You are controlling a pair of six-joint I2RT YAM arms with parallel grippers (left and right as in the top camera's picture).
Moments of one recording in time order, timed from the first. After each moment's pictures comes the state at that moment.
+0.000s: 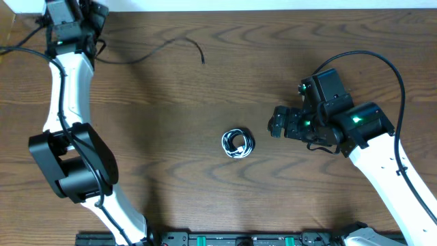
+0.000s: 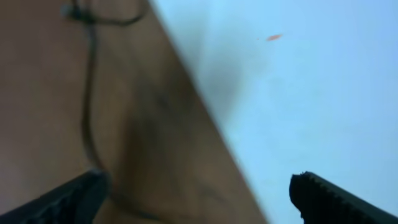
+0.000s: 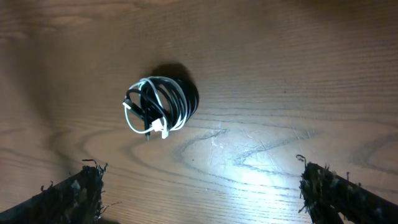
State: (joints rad) left arm 0.25 2.00 1.74 -0.42 -0.02 -0.89; right arm 0.42 1.34 1.23 -1.06 -0.16 0.59
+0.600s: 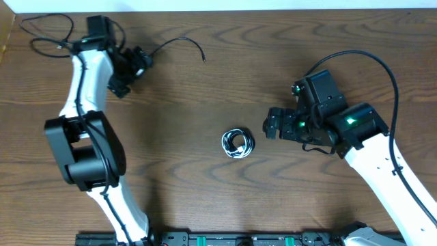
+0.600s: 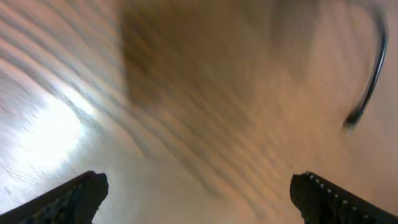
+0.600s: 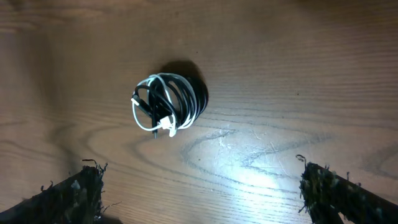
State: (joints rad) left arm 0.13 2.07 1.72 -0.95 0.21 -0.60; right arm 0.46 1.35 1.23 -1.04 -0.16 0.59
